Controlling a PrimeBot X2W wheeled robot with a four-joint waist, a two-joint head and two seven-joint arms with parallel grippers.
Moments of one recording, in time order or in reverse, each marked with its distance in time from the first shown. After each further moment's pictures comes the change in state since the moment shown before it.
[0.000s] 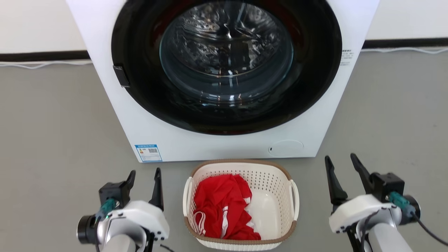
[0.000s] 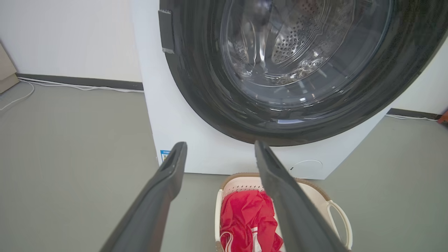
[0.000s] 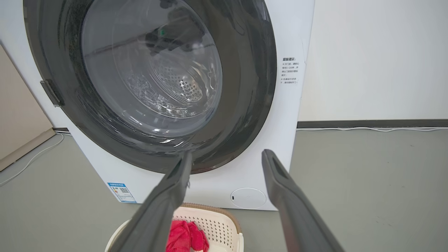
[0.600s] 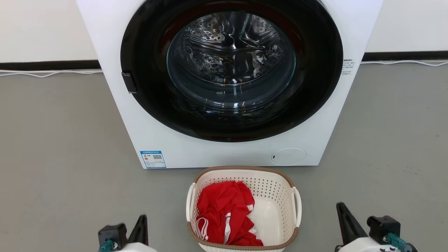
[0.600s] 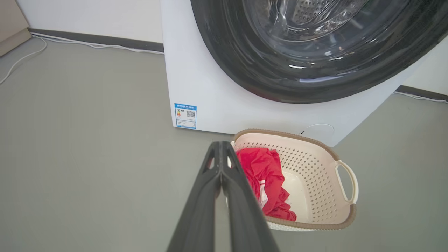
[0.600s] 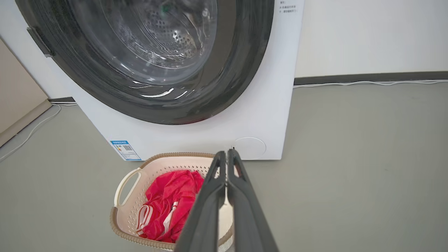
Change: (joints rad) left arm 0.185 -0.037 0.102 -0.003 0.071 -0.049 0.007; right arm 0.178 0.011 -0.002 0.013 0.009 -0.001 0.006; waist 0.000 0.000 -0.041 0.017
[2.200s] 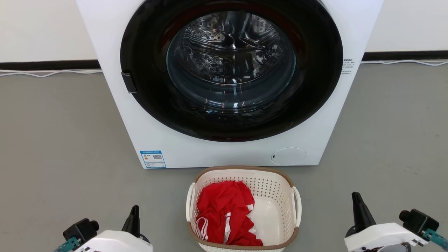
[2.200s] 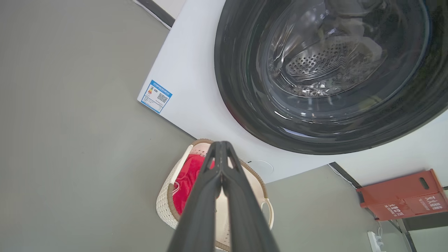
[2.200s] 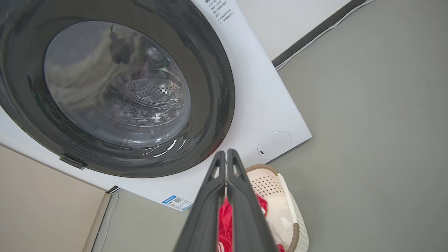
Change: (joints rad) left arm 0.009 -0.006 0.079 -0.104 -0.492 -0.066 0.136; right arm 0.007 0.002 -0.036 -0.104 0.574 0.000 0.132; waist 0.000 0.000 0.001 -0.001
